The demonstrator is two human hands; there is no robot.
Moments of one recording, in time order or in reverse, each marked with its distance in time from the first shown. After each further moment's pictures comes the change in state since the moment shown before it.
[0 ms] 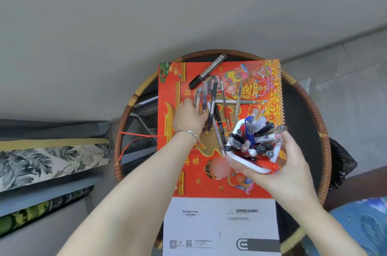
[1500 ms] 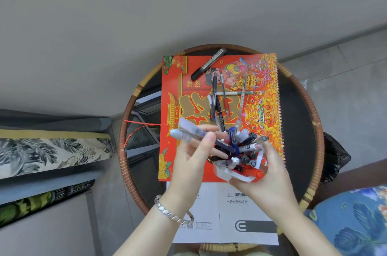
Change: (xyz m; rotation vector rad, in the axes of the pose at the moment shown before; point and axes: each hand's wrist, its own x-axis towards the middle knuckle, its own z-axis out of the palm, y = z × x) left_hand -0.165 -0.005 -0.062 -1.073 -0.234 0.175; right_hand -0.050 -0.001 0.023 0.033 -0.048 -0.024
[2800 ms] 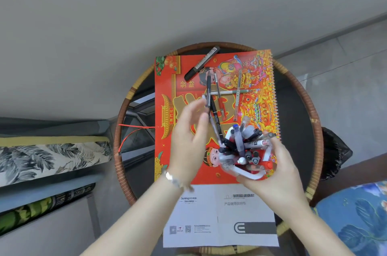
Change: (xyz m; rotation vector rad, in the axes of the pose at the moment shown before) left_hand 0.044 -0.012 0.008 0.452 0.098 0.220; right_hand 0.011 0.020 -0.016 -0.041 0.040 0.043
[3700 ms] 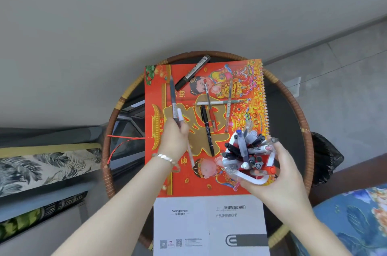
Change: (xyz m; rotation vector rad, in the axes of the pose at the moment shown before) left_hand 0.062 -0.049 0.011 0.364 -0.041 -0.463; right_hand 0.017 0.003 -0.024 -0.039 0.009 0.058
